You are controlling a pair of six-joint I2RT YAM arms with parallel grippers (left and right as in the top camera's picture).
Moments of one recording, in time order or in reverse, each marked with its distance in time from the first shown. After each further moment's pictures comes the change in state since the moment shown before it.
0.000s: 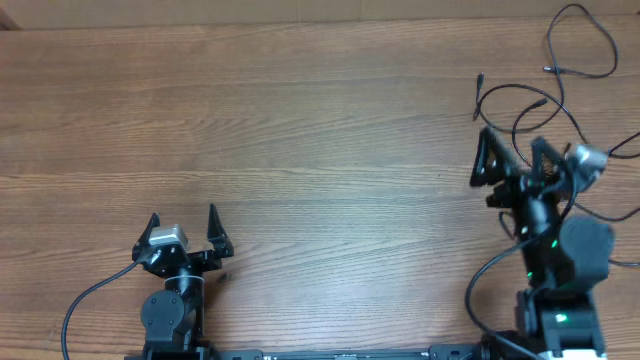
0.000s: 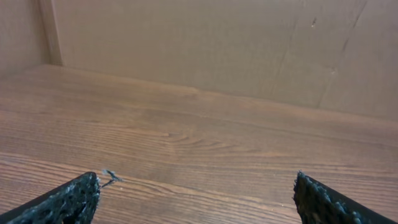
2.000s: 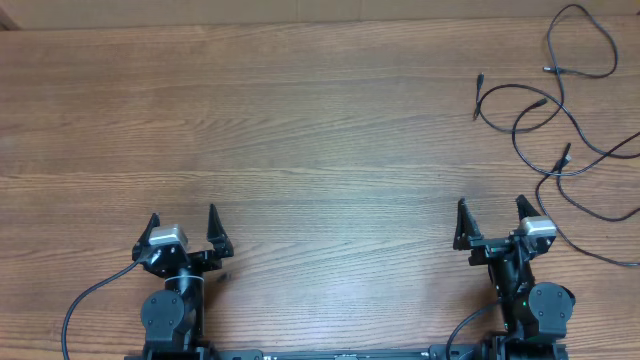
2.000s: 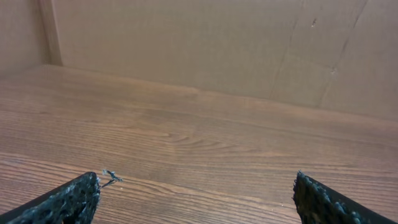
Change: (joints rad) left arm 0.000 0.000 0.000 0.000 0.000 0.000; right arm -0.084 -0.601 -0.489 -0.106 -0.105 -0.358
